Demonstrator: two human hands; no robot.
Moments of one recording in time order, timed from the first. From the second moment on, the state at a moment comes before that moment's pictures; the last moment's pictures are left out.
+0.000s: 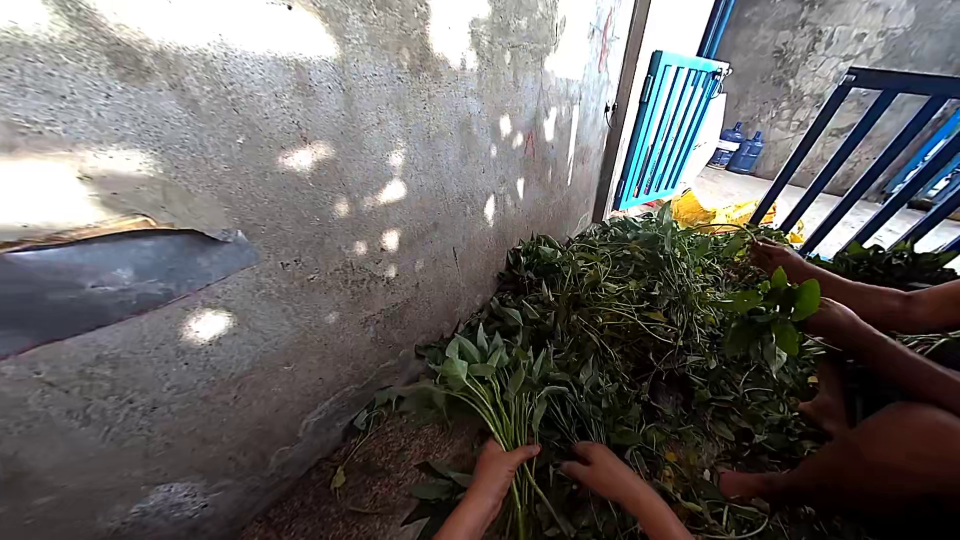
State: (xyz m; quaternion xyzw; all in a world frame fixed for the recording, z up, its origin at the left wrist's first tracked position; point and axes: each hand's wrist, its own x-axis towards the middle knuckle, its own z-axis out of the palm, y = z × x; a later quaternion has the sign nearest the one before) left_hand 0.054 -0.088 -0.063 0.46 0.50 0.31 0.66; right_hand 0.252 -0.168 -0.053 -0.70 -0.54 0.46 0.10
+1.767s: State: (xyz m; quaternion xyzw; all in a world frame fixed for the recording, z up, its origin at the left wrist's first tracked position) left_hand 0.035 -0.061 -0.035 0.25 0.49 0.43 0.72; right_hand 0.279 -0.170 -0.070 -0.74 -0.40 0.39 0.38
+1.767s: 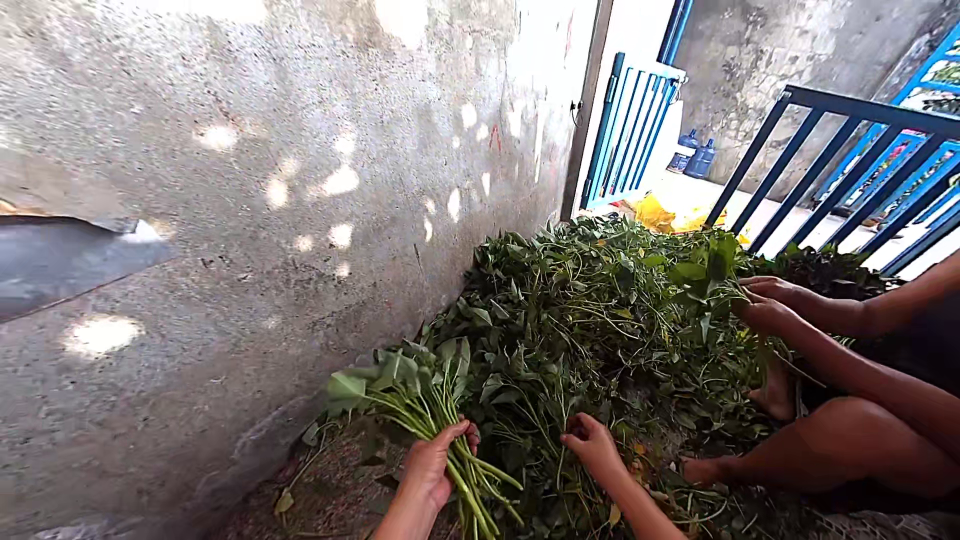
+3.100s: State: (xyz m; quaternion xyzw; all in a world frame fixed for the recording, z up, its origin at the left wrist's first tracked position) left_hand 0.055 -0.091 -0.059 0.29 0.55 0.35 0.70; right_hand 0.208 -0.178 -0.071 -0.62 -0.52 0.49 0.31
